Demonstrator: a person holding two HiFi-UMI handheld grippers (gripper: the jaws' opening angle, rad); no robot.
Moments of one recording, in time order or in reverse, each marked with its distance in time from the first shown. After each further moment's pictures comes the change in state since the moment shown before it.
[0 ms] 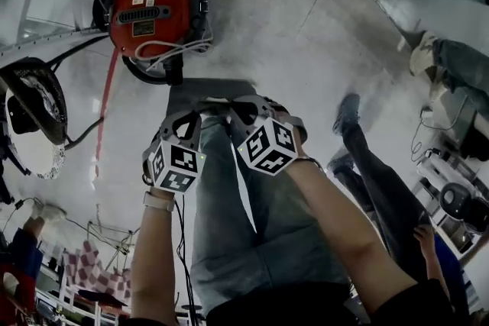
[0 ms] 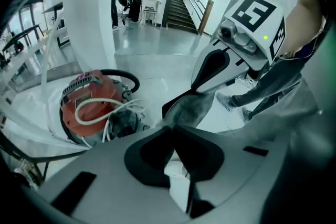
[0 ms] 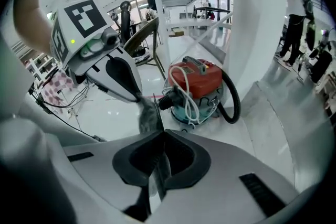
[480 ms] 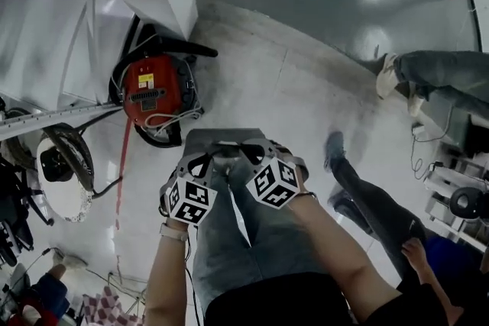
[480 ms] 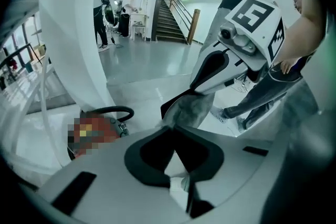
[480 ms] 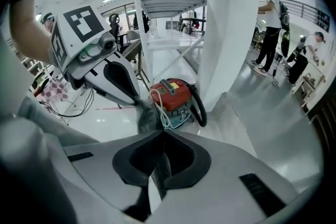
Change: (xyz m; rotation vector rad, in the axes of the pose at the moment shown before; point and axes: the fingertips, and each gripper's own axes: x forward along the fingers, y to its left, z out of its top) left arm -0.075 -0.045 0.141 0.096 -0.081 -0.037; right arm -0.163 -0.049 0.029 0.078 -0.051 -0.142
